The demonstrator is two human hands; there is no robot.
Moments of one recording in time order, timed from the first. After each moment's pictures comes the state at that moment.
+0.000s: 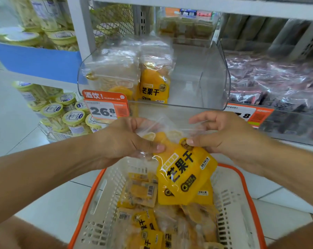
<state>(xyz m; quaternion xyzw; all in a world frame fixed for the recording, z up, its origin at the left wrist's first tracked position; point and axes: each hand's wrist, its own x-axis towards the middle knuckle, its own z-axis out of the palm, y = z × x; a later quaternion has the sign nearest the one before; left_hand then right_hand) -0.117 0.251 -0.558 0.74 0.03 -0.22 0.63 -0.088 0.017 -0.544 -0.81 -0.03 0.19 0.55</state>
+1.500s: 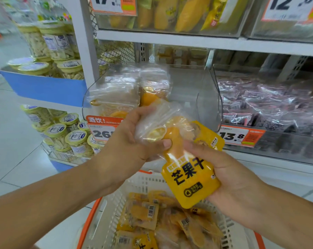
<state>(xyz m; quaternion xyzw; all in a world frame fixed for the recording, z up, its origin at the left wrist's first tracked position) -0.126 0.227 -0.529 0.68 -0.04 -0.01 0.73 -0.125 0.036 -0.534 -0.53 -0.03 0.28 0.80</state>
